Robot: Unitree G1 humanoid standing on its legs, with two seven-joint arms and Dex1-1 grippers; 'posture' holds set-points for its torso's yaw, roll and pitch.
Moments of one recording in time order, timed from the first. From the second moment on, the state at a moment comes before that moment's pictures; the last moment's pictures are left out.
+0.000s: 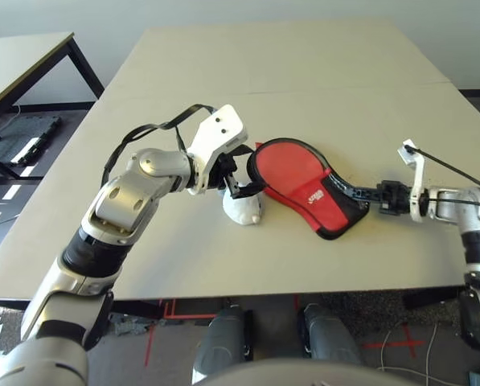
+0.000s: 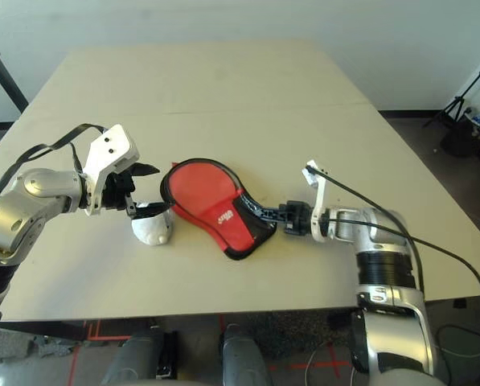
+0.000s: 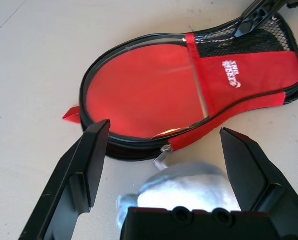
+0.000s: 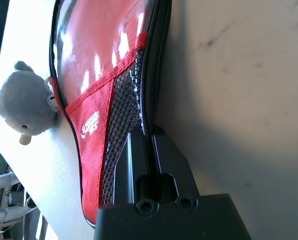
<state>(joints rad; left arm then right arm) -0.60 0.68 -0.25 -0.32 -0.27 0.79 -0.84 -0.43 -0.66 -0.22 0.22 0.52 1.22 0.94</state>
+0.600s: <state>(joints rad) -0.60 0.67 -0.25 -0.30 -0.27 0.78 -0.84 -0.31 -0.59 -0.33 0.01 0.67 1.34 0.78</state>
